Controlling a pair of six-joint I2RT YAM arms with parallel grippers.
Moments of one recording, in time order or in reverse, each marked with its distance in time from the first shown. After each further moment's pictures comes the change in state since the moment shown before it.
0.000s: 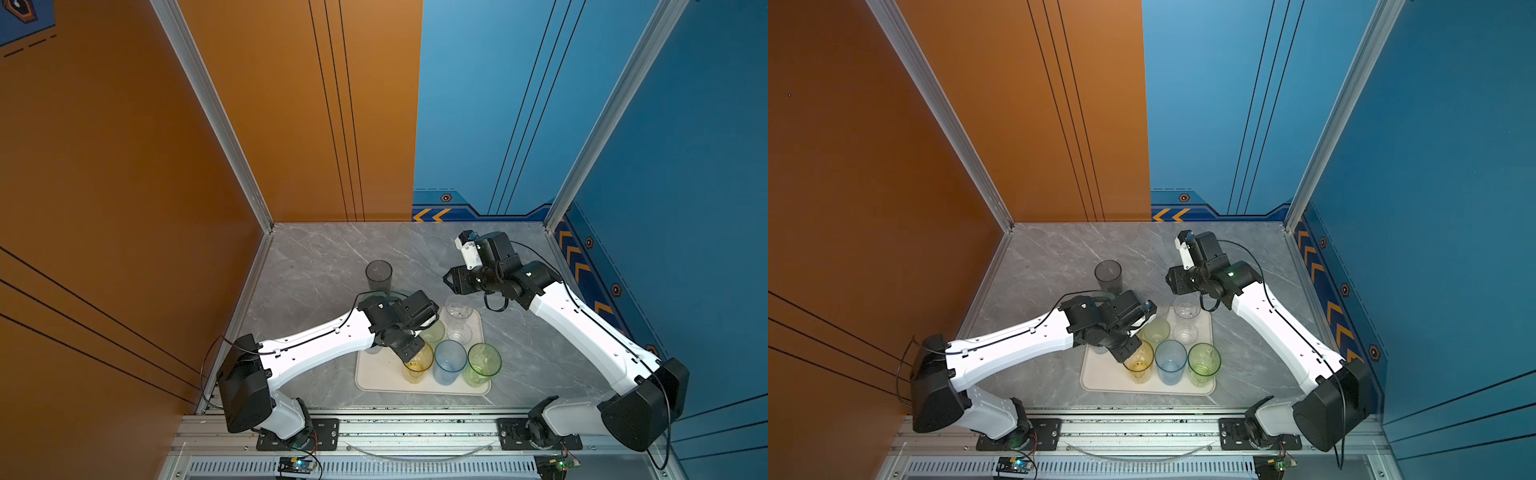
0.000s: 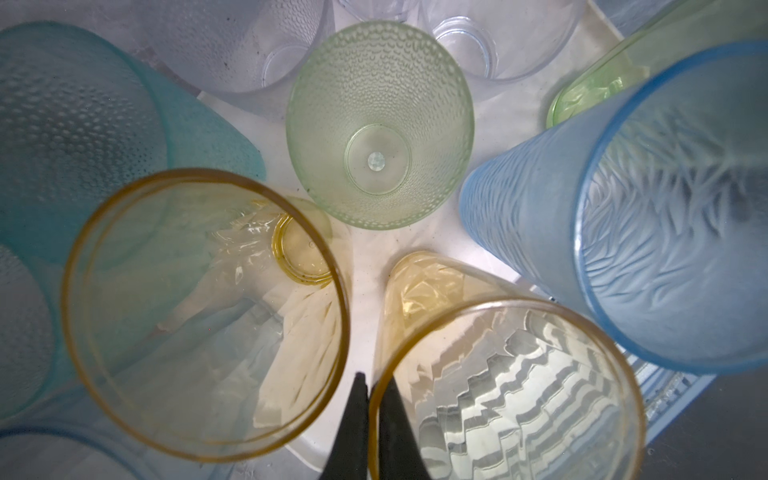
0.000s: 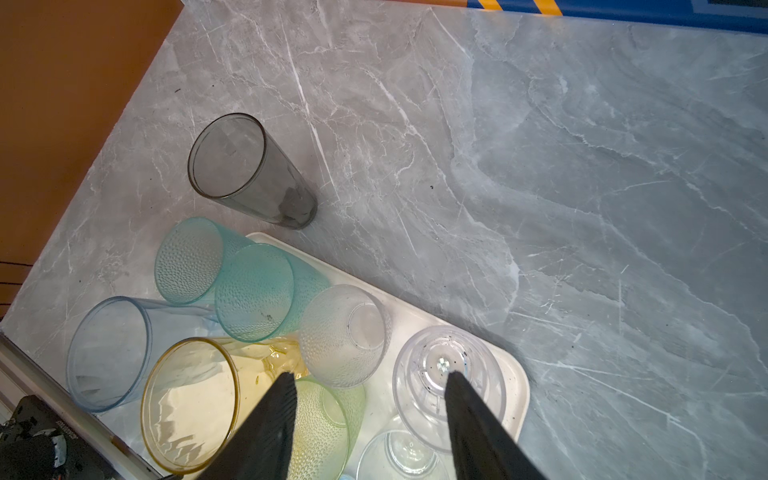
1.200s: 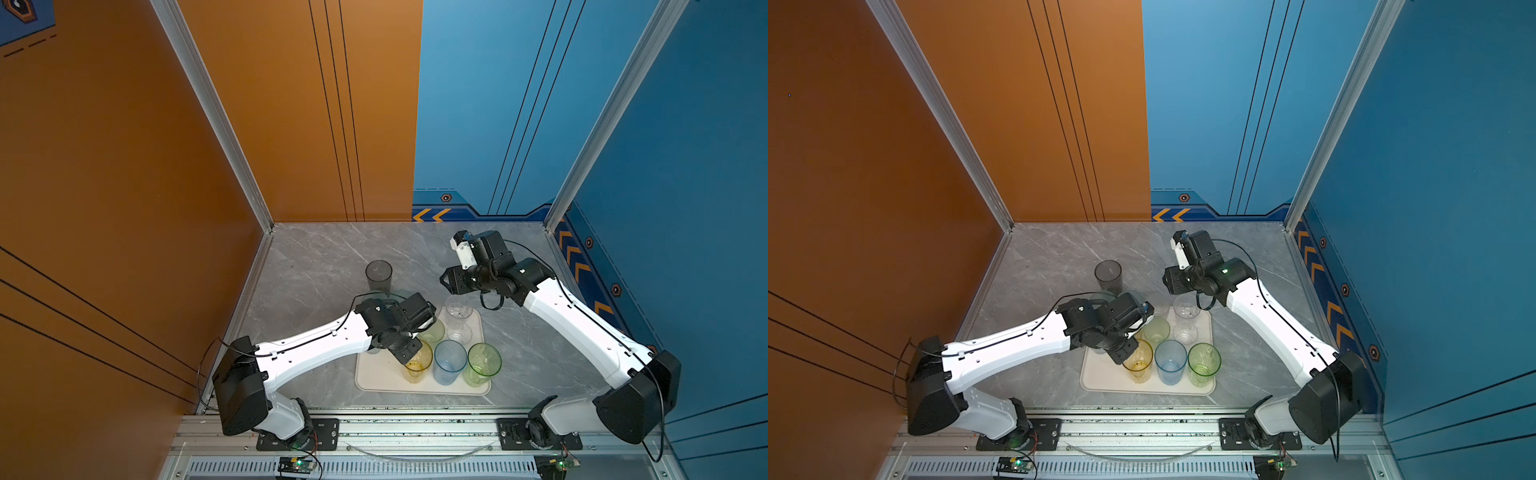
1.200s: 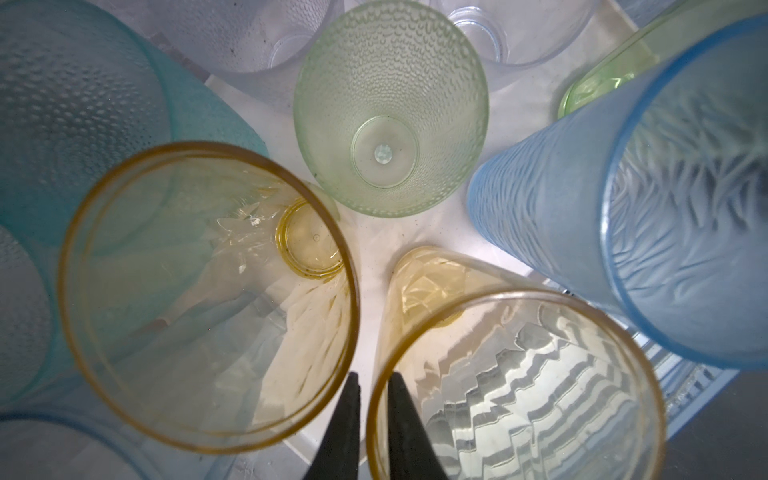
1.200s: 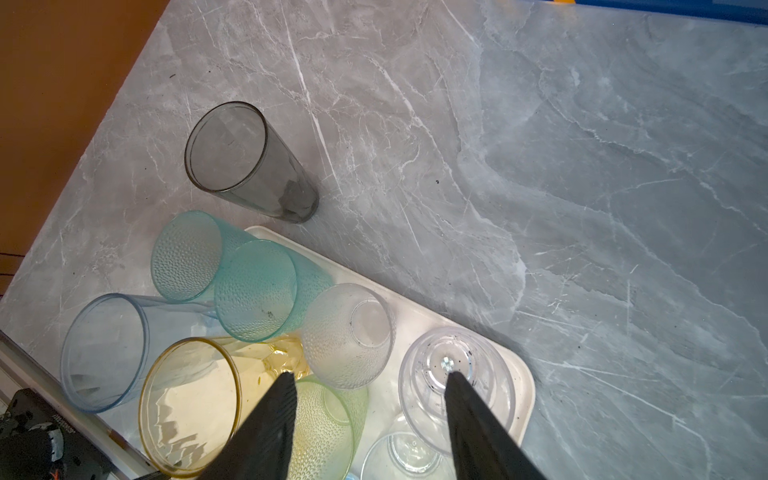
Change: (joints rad) left arm 0.000 -0.027 -0.037 0.014 -0.012 -0.008; right arm 0.023 0.041 0.035 -0.024 0.010 0.000
